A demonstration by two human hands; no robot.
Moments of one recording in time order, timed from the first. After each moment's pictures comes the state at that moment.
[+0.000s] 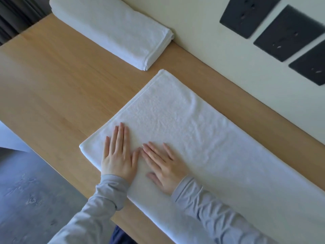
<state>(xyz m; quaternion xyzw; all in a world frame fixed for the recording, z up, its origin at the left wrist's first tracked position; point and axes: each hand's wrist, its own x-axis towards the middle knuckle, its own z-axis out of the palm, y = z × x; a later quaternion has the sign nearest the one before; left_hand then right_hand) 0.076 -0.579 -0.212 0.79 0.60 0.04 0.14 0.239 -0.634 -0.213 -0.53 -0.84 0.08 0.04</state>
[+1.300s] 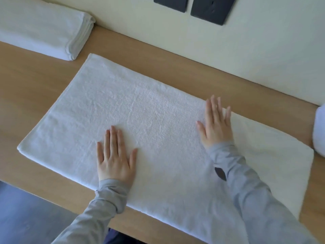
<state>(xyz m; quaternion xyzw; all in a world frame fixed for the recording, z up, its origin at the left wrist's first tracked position) 0.175 -0.684 -0.222 0.83 0.55 -0.01 0.08 0.449 -0.755 -0.197 -0.85 -0.52 0.05 0.01</state>
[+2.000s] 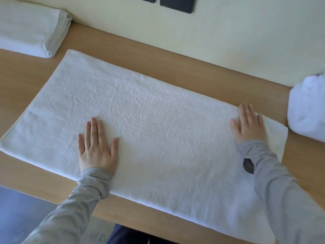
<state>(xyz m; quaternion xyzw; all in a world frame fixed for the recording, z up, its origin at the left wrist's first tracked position) 0.176 -0.683 -0.225 0.83 0.54 0.03 0.08 0.549 -0.877 -0.212 -0.92 -0.38 0.10 -0.02</state>
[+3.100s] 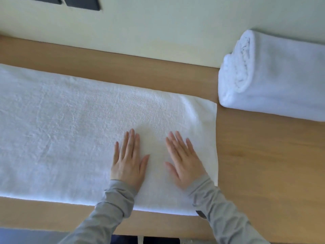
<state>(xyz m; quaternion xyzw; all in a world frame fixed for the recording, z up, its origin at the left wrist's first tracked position) 0.315 -0.857 -0.206 0.94 0.33 0.00 0.14 0.445 -0.991 -0.190 -0.83 -0.55 0.04 0.08</state>
